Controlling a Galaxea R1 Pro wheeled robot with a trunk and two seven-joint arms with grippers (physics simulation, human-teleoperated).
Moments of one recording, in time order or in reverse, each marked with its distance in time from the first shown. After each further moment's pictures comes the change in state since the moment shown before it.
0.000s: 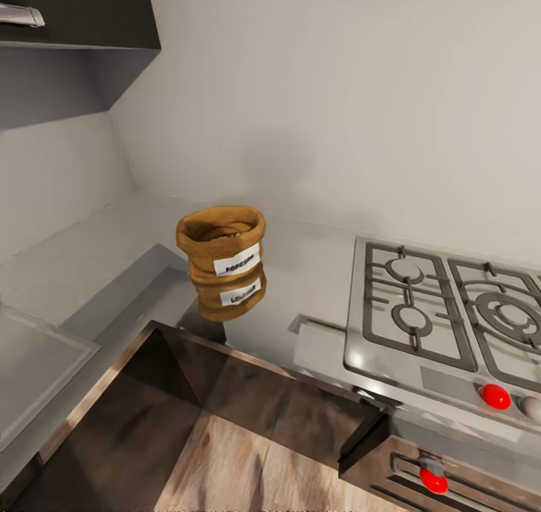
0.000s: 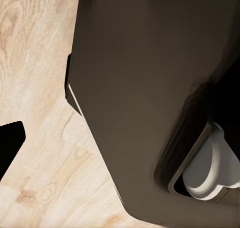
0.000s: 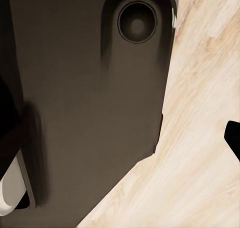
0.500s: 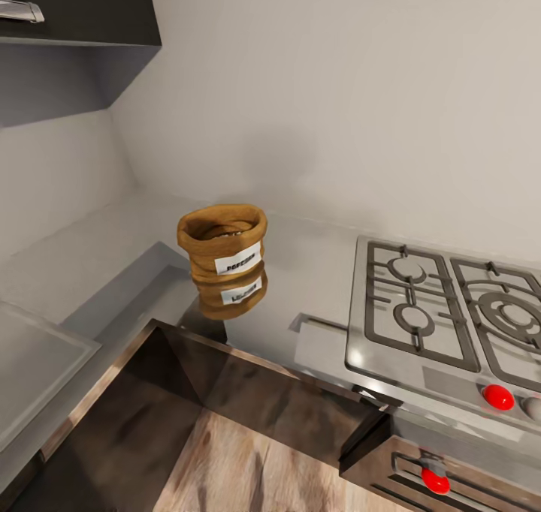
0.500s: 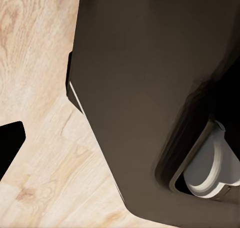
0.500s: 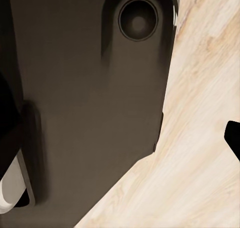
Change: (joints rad) left arm 0.000 0.001 0.000 0.000 0.000 0.000 0.000; right arm 0.000 0.000 0.001 0.000 0.004 -0.003 0.001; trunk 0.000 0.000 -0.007
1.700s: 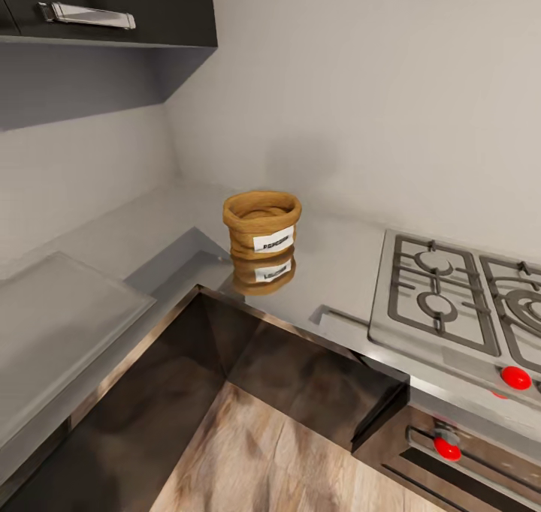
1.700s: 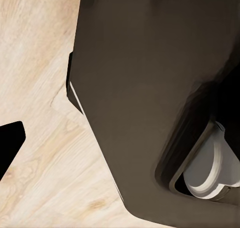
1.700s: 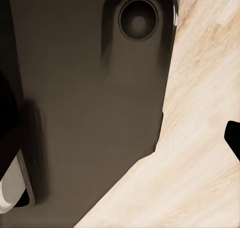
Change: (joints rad) left arm 0.000 0.000 0.001 -0.002 0.002 0.000 0.001; right arm 0.000 0.000 0.001 0.000 0.000 0.000 0.001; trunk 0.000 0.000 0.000
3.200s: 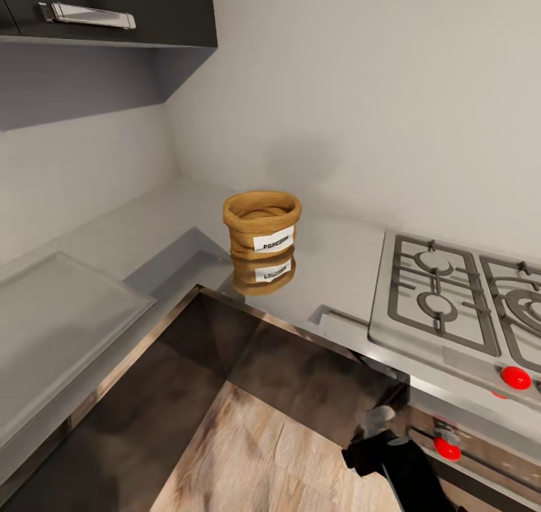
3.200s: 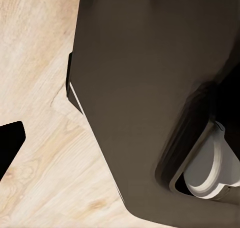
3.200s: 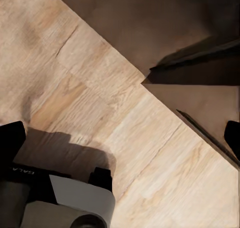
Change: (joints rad) left arm 0.000 0.000 -0.003 0.000 -0.001 0.000 0.000; right arm -0.001 0.018 0.319 -1.407 -0.004 0.957 0.173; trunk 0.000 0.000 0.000
